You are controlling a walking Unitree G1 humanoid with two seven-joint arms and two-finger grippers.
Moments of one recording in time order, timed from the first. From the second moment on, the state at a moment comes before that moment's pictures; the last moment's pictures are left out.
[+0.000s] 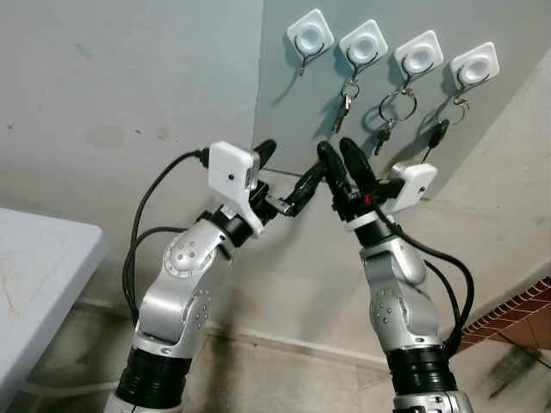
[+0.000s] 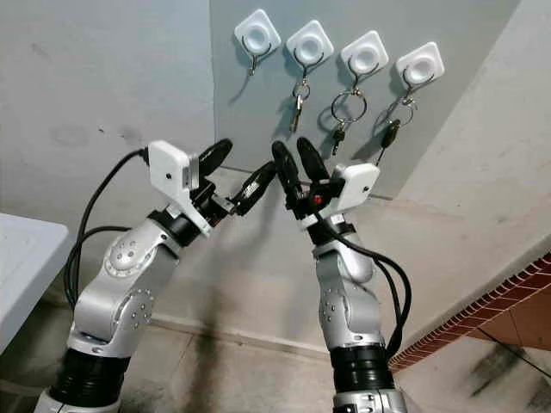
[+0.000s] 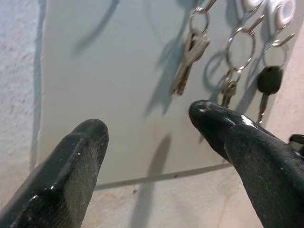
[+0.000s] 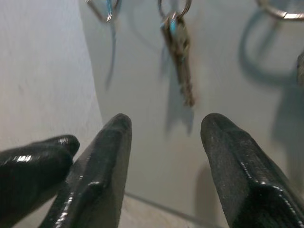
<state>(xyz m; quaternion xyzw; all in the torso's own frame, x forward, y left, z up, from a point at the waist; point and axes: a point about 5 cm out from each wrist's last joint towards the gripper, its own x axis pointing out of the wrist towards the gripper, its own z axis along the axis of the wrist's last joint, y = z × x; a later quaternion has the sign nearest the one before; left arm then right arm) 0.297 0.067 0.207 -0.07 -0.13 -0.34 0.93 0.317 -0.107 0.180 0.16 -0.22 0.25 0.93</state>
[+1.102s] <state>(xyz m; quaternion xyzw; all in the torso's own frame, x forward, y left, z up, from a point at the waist) 0.269 0.121 -0.015 0.01 0.22 -0.17 0.96 0.239 -0.176 -0.032 0.06 0.21 0.04 0.98</state>
